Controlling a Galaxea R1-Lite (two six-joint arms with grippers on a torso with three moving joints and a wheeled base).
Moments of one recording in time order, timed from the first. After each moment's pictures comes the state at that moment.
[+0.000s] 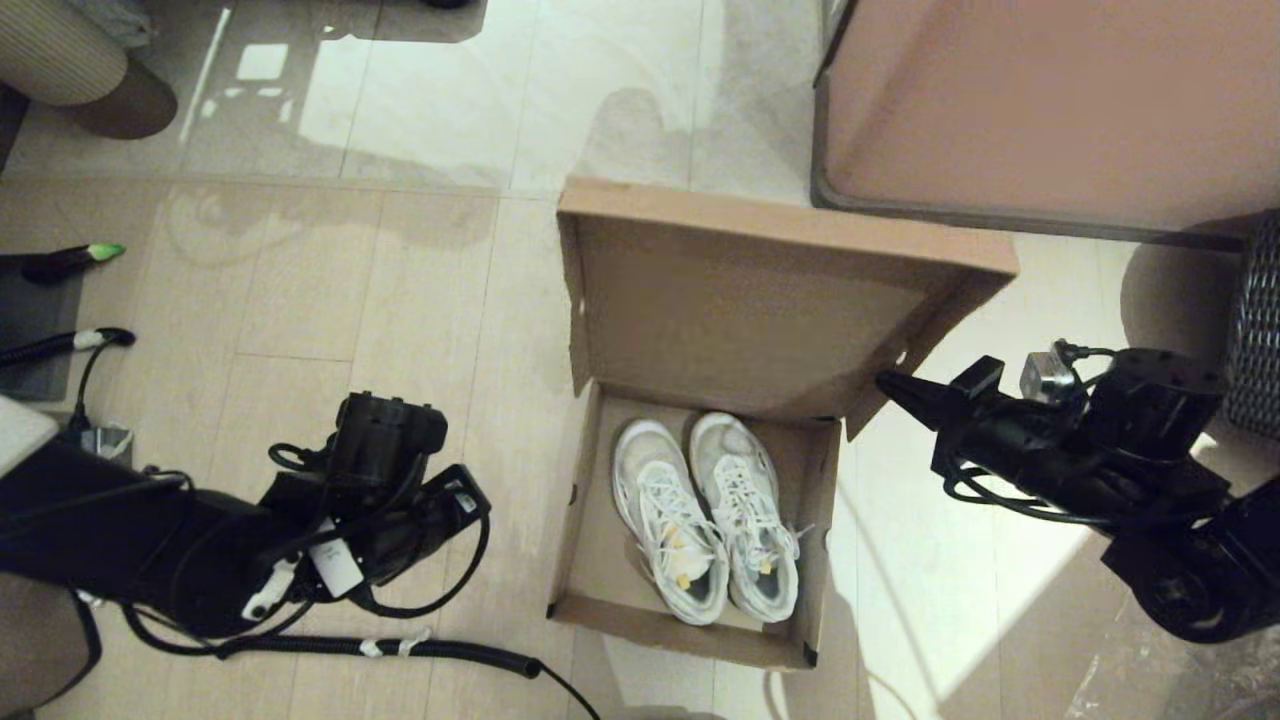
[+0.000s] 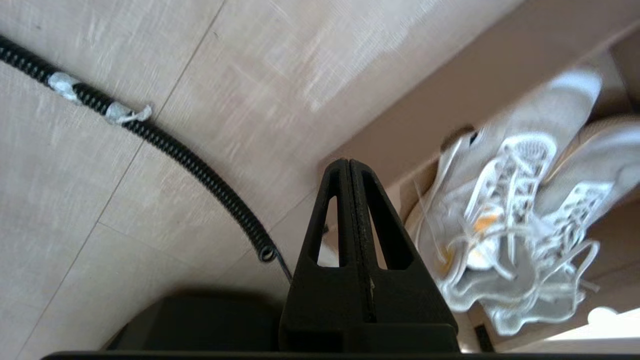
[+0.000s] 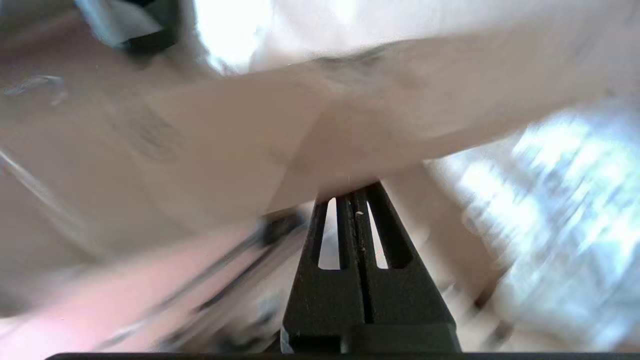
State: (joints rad) left arm -0.43 1.81 -0.76 -0.37 0.38 -0.80; right arm 0.15 1.91 -0.62 -1.33 0.38 1.28
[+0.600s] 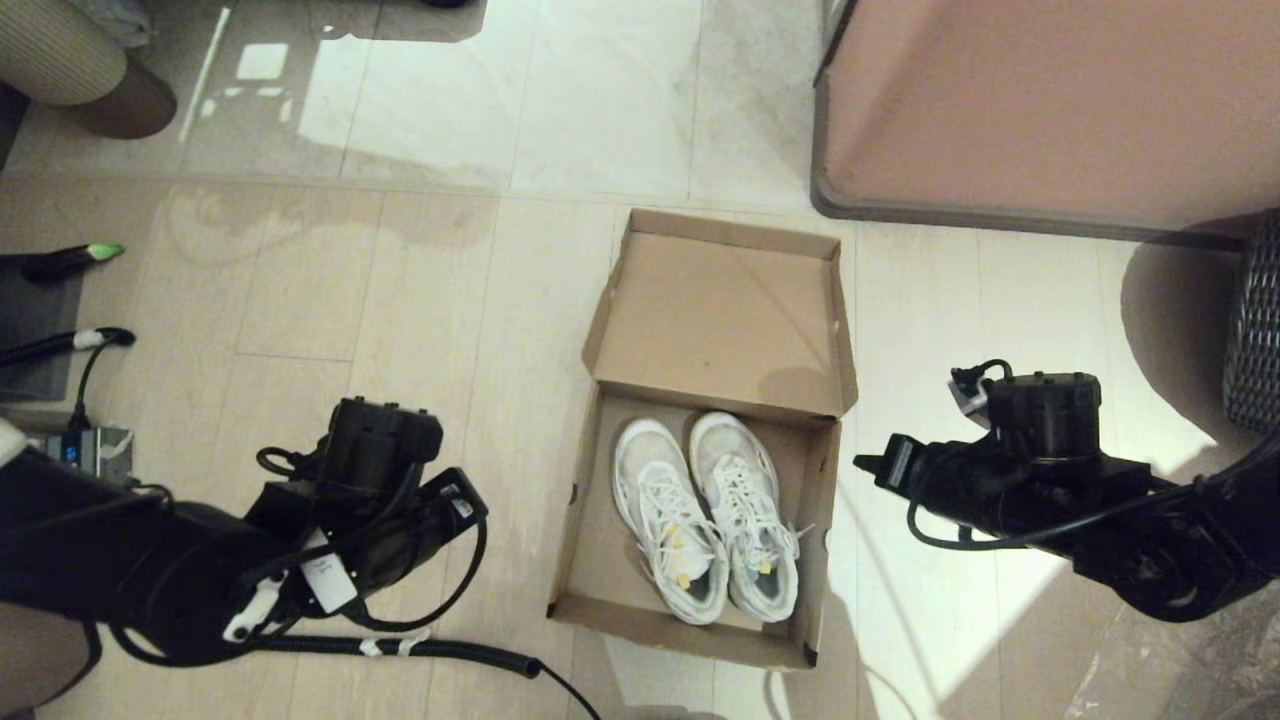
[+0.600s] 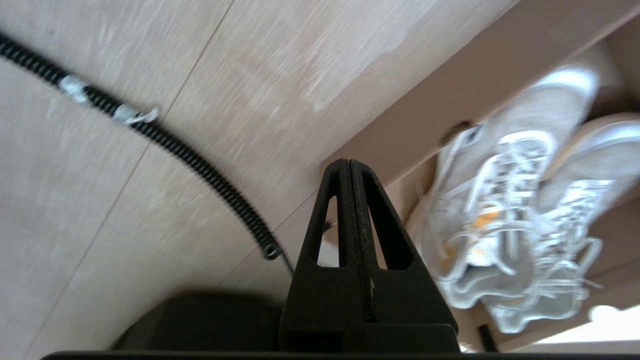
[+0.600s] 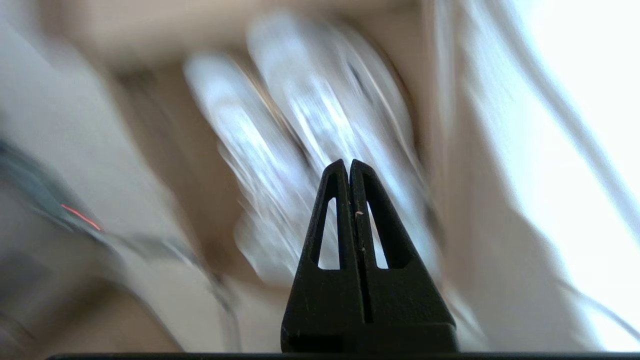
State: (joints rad) left arm -0.44 1.78 -0.72 -0.41 0.42 -0.80; right arm 0.26 1.86 -0.71 -0.71 0.14 0.56
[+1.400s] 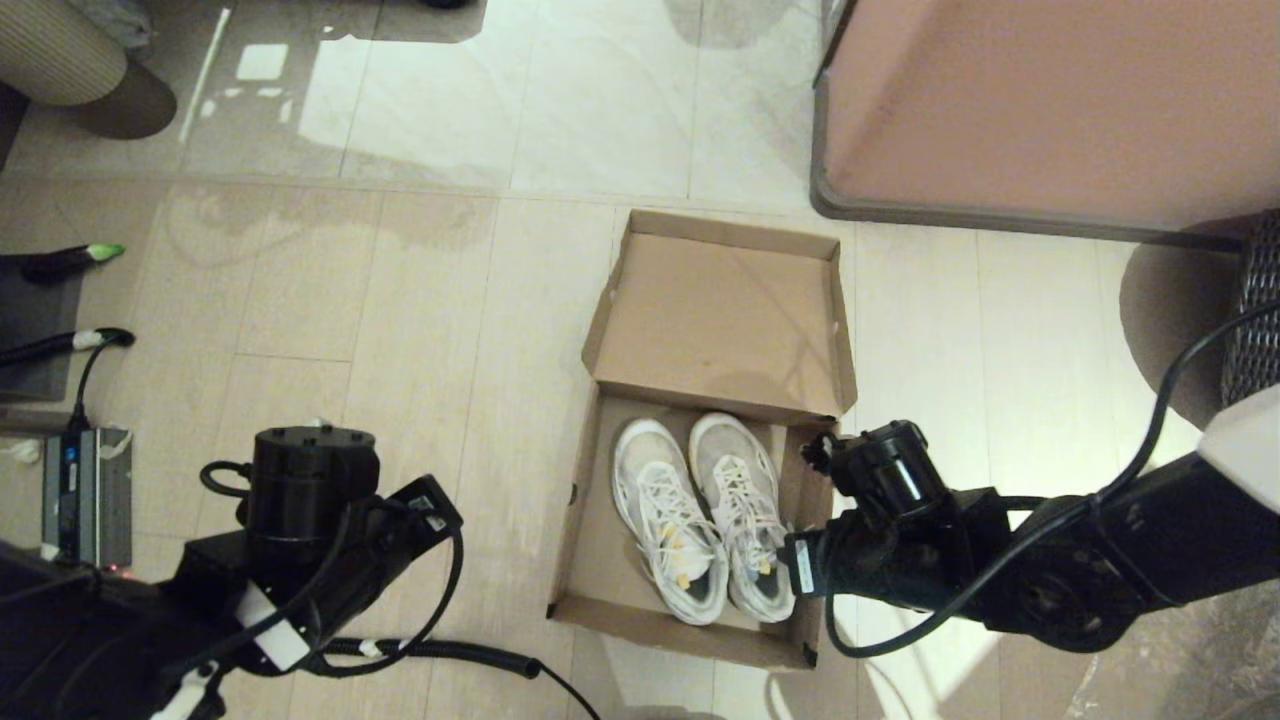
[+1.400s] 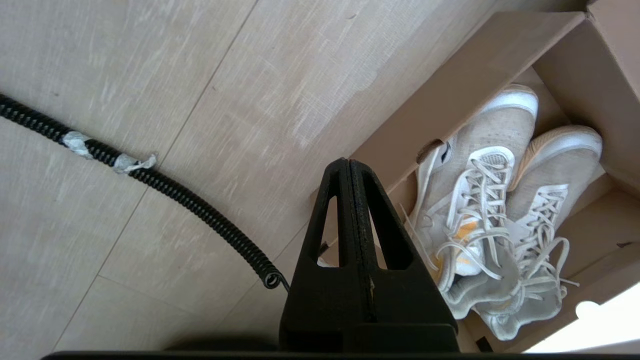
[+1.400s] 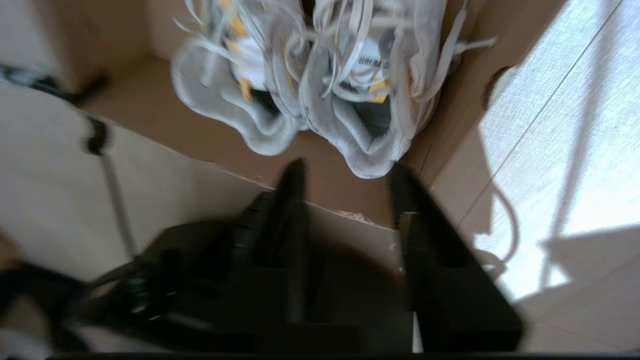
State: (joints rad) left arm -0.44 1.70 -0.52 -0.71 0.44 -0.69; right arm 0.59 1.94 -0.85 -0.32 -0.16 0.36
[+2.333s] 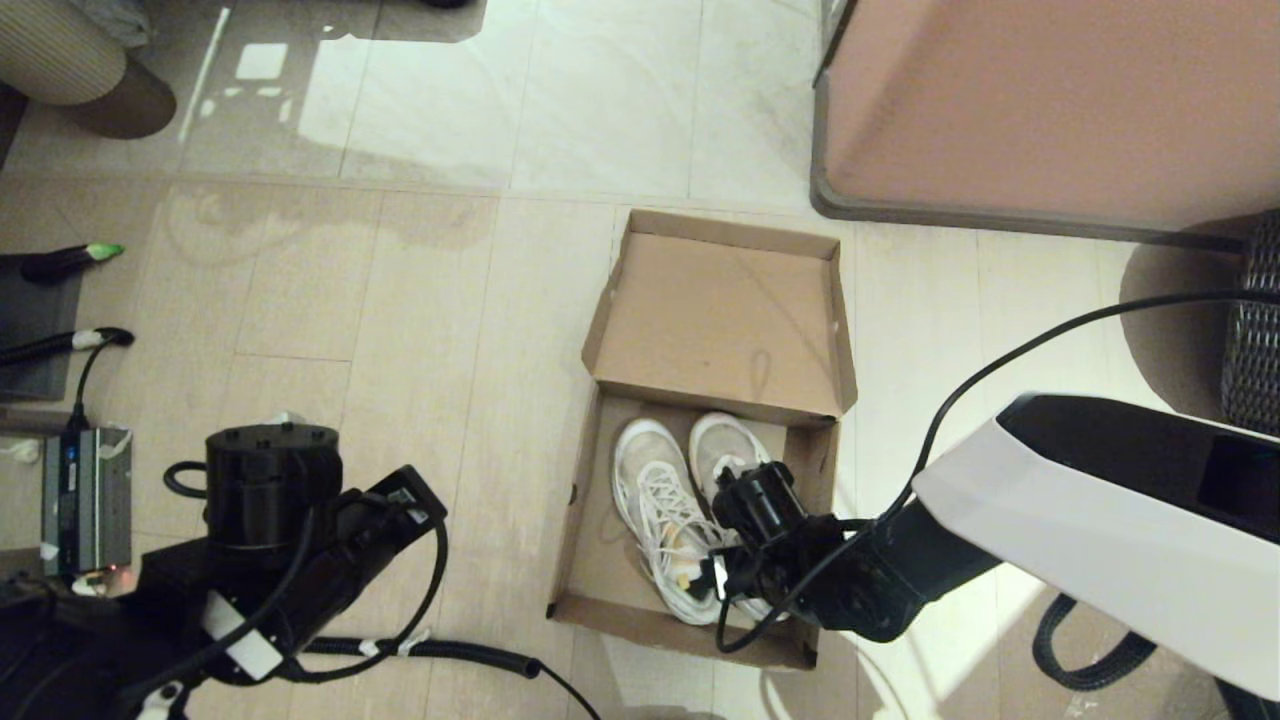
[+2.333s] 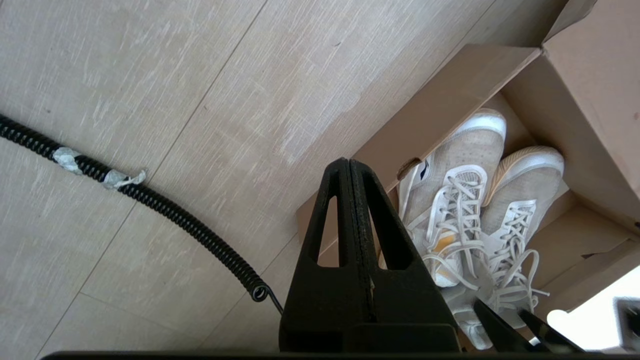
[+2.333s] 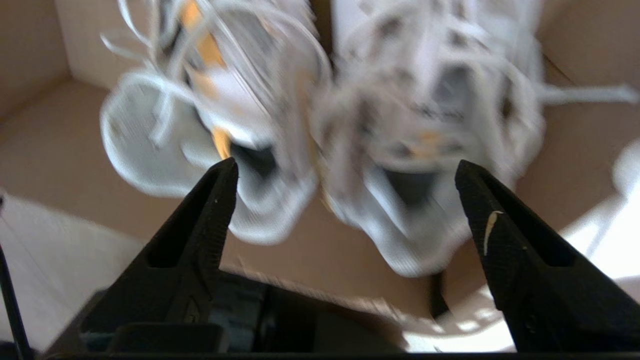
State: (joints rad) left arm -0.43 1.65 -0.48 -0.78 0.44 -0.68; right arm 0.66 2.30 -1.12 -0.37 -0.34 0.36
